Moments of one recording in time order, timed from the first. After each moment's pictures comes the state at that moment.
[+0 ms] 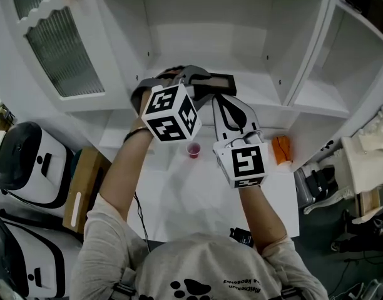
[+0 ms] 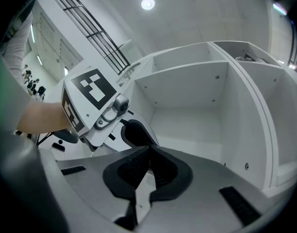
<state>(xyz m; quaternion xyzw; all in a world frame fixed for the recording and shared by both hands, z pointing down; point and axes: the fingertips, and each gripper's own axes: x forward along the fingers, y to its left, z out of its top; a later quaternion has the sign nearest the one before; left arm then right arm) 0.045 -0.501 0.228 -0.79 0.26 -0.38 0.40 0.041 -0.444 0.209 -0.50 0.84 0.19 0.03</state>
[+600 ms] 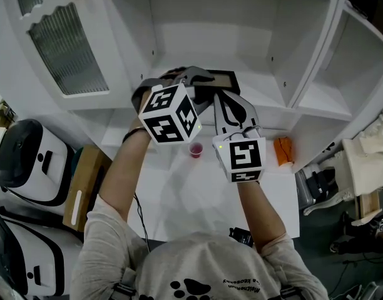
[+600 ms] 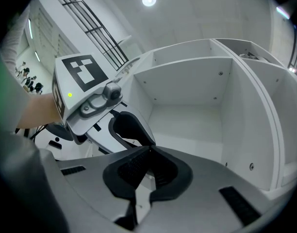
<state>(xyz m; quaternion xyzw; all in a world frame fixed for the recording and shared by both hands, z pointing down) 0.039 -0.489 0.229 -0.81 0.24 -0.38 0.38 0.032 -0.462 0.209 -0.51 0.84 0.19 0.02</state>
